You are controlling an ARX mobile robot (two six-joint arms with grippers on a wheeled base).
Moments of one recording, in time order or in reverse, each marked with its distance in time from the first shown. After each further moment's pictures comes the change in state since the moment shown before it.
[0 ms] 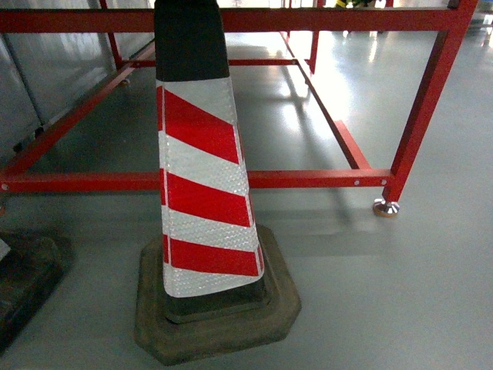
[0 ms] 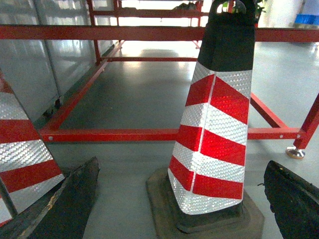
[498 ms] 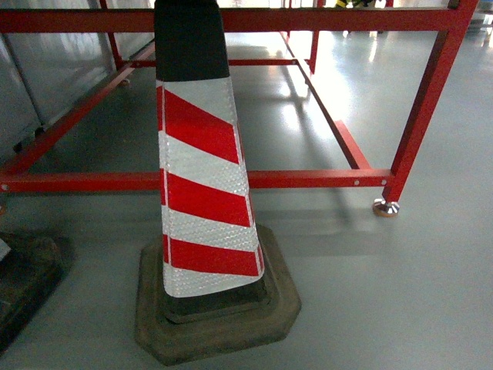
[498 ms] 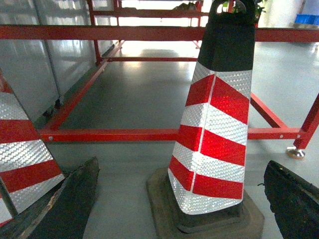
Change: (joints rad) left arm 0.000 0.000 0.000 0.000 0.000 0.000; right arm 0.000 0.000 0.000 0.000 0.000 0.000
